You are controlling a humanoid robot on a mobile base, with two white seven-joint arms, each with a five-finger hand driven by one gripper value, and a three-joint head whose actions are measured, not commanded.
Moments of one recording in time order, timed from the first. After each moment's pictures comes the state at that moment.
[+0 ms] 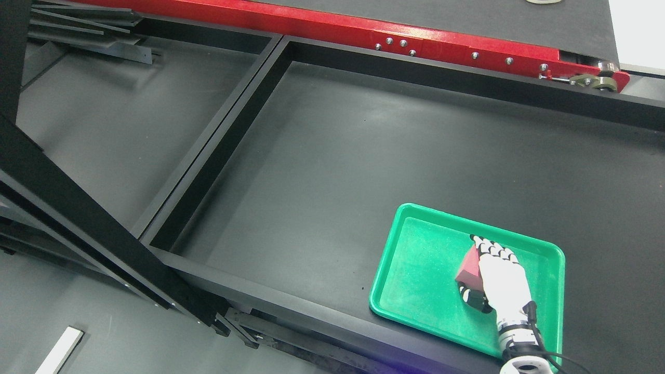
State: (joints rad) left arm -0.07 0.00 0.09 0.00 0.00 -0.10 -0.08; right arm 0.20 -0.05 0.25 -1.71 1.22 0.19 0.12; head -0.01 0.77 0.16
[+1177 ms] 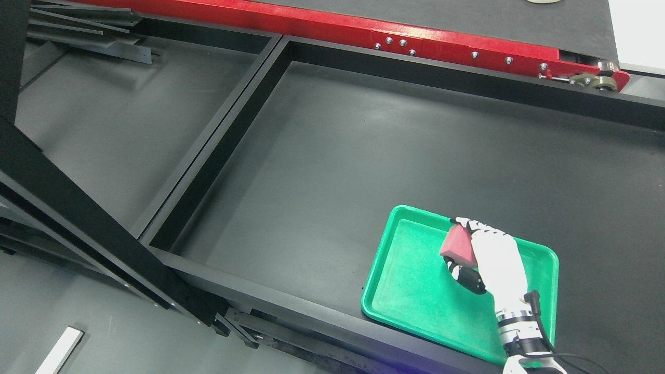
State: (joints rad) left arm -0.07 0.00 0.09 0.00 0.00 -0.10 -0.08; right arm 0.17 -0.04 0.21 -1.71 1.11 -0.10 -0.10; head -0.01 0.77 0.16
